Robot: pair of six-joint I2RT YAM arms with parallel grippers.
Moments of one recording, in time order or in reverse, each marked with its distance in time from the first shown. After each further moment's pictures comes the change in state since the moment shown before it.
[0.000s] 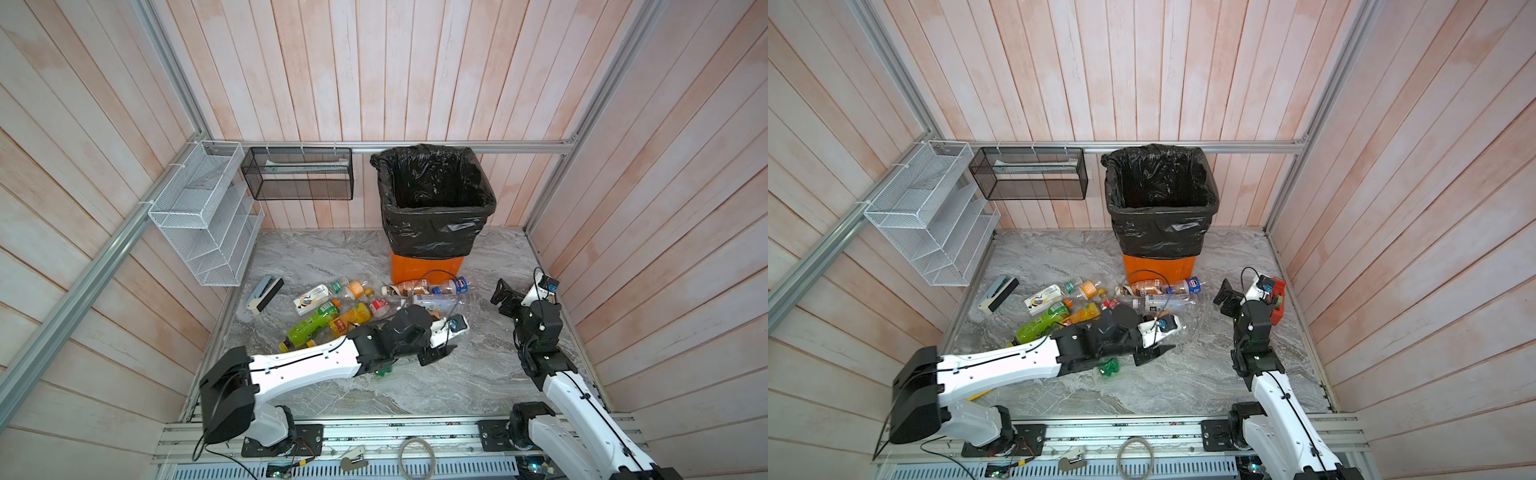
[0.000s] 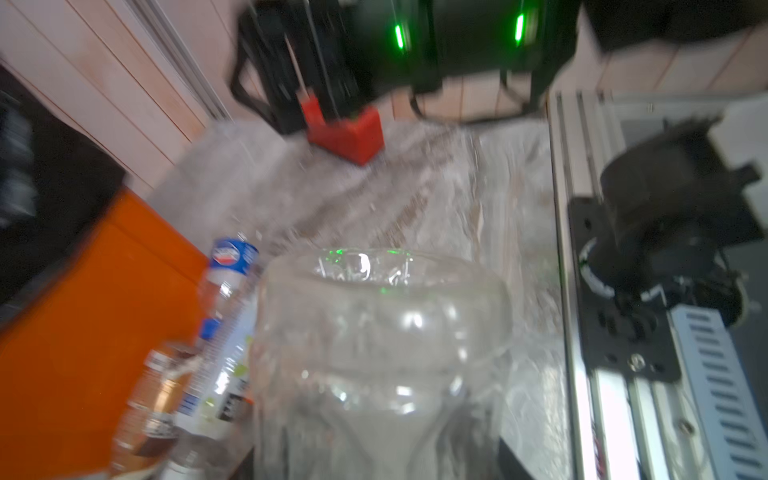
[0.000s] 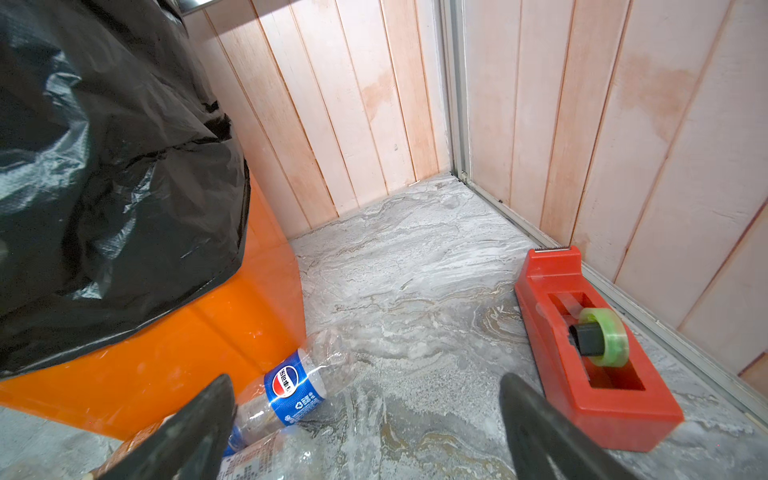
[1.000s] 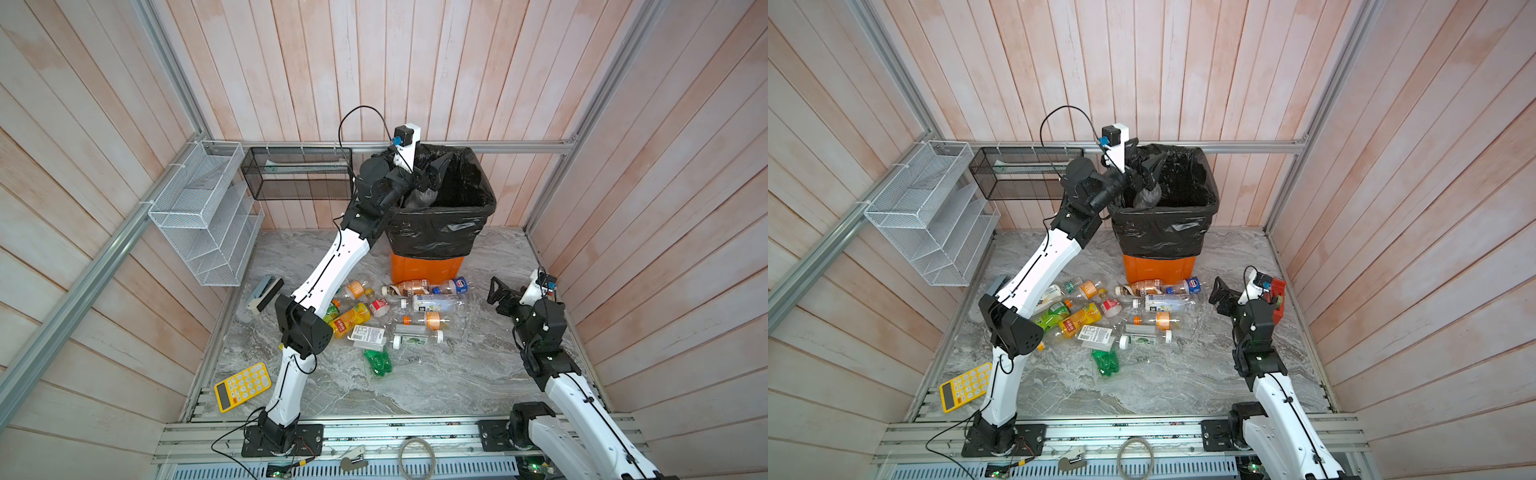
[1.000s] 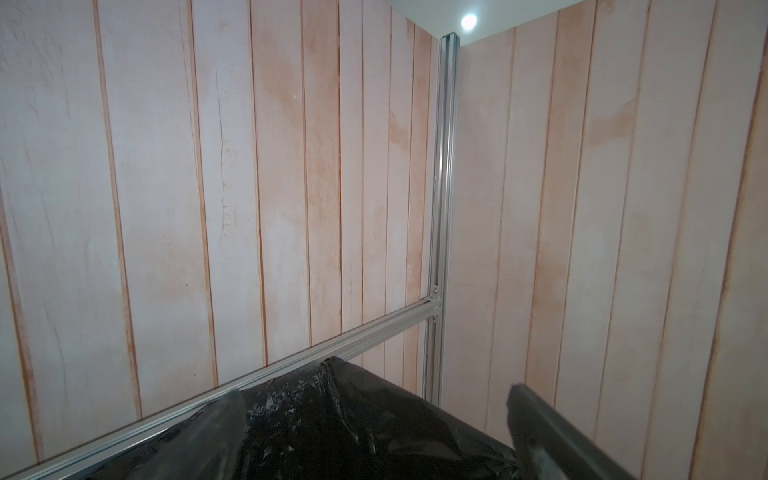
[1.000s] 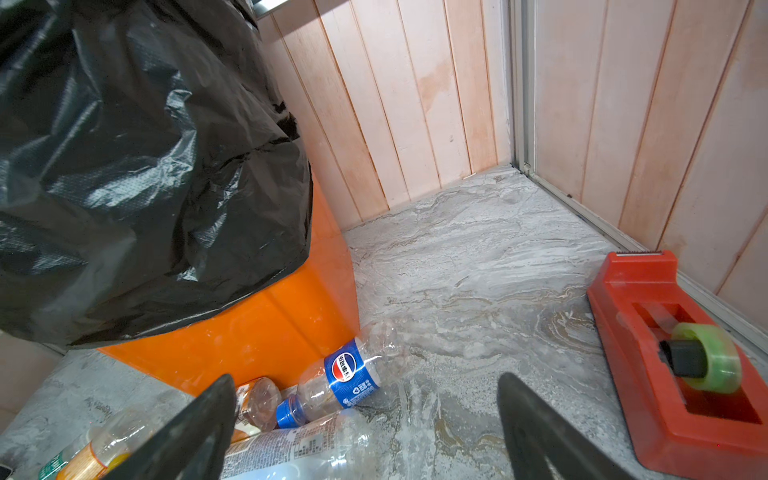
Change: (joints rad) left arm 0.553 0.769 1.367 0.150 0.217 -0.370; right arm -0.002 -0.034 0.027 -0.035 -0.164 0.037
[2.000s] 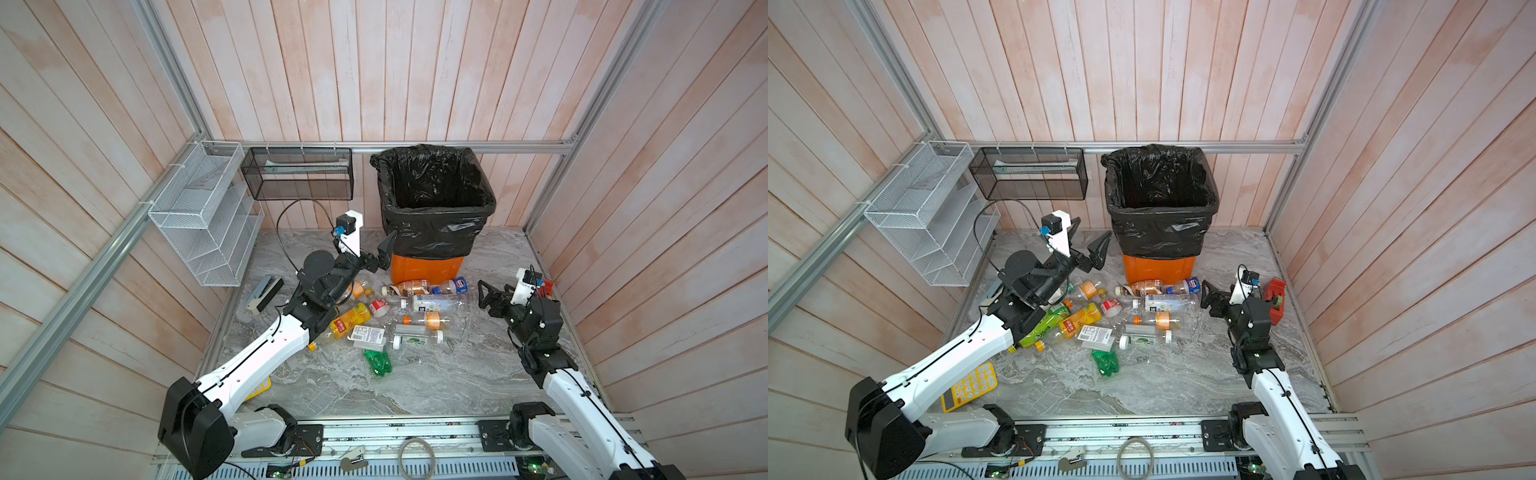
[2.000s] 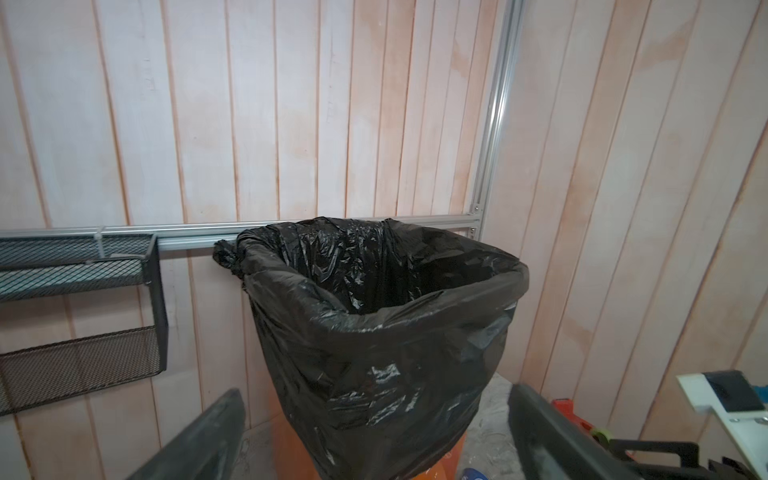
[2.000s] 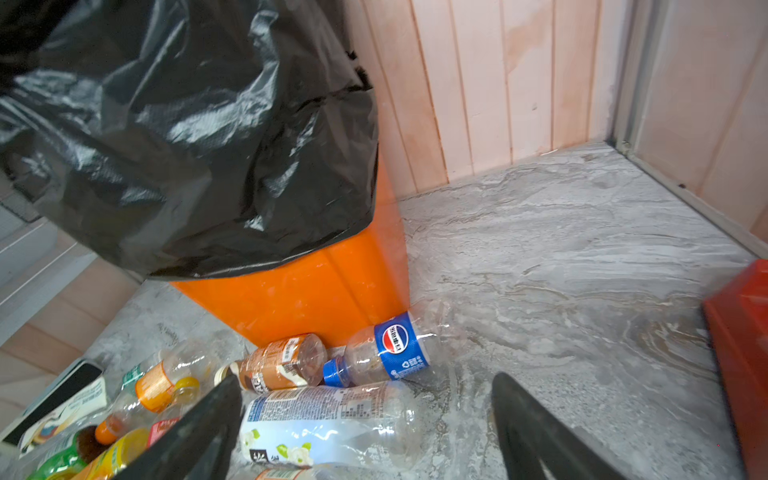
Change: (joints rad) left arm -0.007 -0.948 -1.456 0.352 -0.268 0.019; right arm 0.032 0.074 0.003 0.036 -0.212 -0.043
